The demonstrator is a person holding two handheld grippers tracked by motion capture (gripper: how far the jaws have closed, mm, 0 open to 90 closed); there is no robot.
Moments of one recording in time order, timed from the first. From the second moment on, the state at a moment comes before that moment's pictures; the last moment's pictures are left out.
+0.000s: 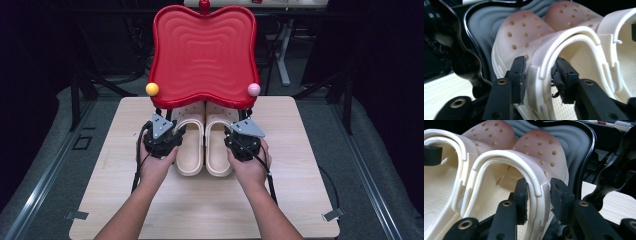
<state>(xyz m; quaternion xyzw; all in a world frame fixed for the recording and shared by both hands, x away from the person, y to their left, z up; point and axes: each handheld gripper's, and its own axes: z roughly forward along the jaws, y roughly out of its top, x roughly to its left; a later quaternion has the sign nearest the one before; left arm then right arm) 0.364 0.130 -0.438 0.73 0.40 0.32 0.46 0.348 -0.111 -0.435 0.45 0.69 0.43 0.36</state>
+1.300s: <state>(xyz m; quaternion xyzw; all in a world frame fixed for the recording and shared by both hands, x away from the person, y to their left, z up) 0.340 0.145 -0.440 0.72 0.38 0.30 0.49 0.319 -0.132 -0.437 0.37 0.71 0.48 0.37</state>
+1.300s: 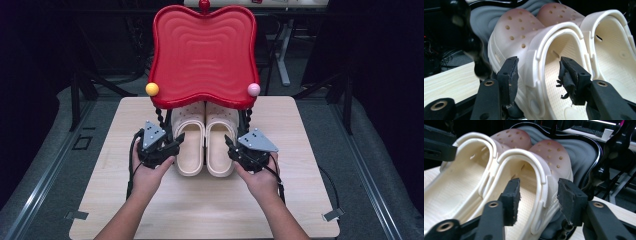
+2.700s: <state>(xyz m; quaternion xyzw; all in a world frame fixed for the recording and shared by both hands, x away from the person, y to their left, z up) 0.339 0.140 -0.461 0.72 0.43 0.30 0.46 0.322 -0.127 -0.458 0.46 0.68 0.47 0.32</state>
